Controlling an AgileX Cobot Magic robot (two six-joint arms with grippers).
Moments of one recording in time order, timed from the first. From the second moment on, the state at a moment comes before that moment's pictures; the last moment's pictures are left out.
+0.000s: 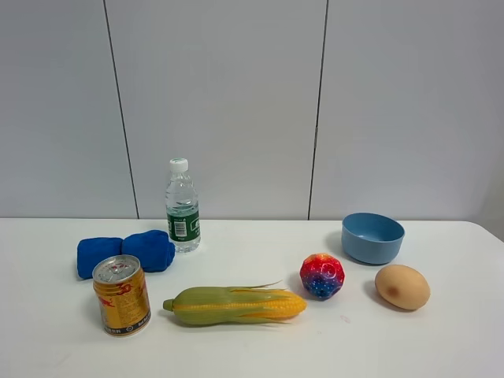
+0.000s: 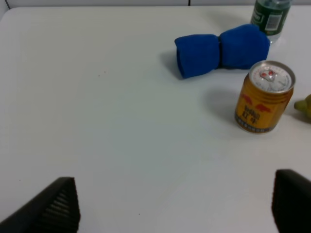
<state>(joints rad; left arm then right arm) 0.14 -0.01 -0.51 -0.09 1.06 0.07 -0.01 0.00 -0.50 0.06 1.06 -0.07</state>
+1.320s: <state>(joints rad) 0.14 0.05 -0.53 -0.09 1.06 0.11 -0.01 0.00 -0.50 0.06 1.06 -0.07</state>
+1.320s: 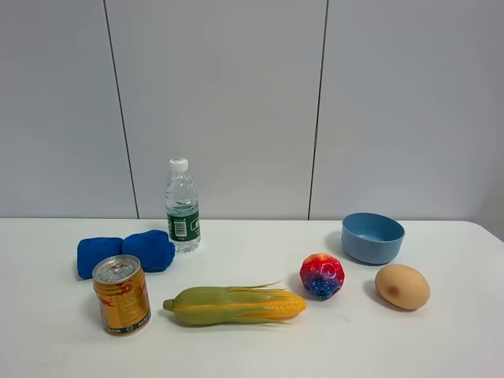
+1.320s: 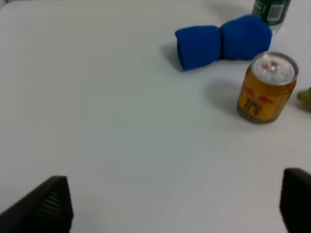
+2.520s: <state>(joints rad) 0.03 1.12 -0.70 -0.58 0.65 0.67 -0.01 0.00 -0.50 0.06 1.06 -0.07</state>
